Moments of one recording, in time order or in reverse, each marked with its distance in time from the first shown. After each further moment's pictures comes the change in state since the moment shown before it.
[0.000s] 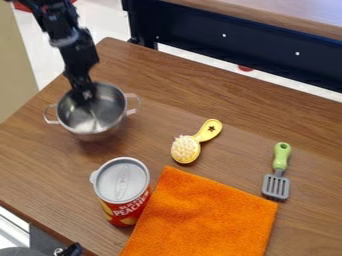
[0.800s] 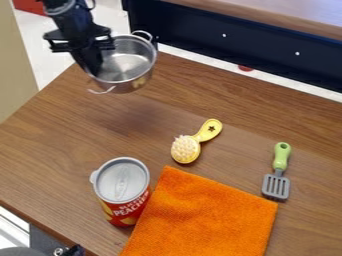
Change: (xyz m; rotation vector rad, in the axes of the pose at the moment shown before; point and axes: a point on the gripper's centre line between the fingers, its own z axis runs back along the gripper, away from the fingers) arm 0.038 -0.022 0.043 -0.005 -0.188 0.891
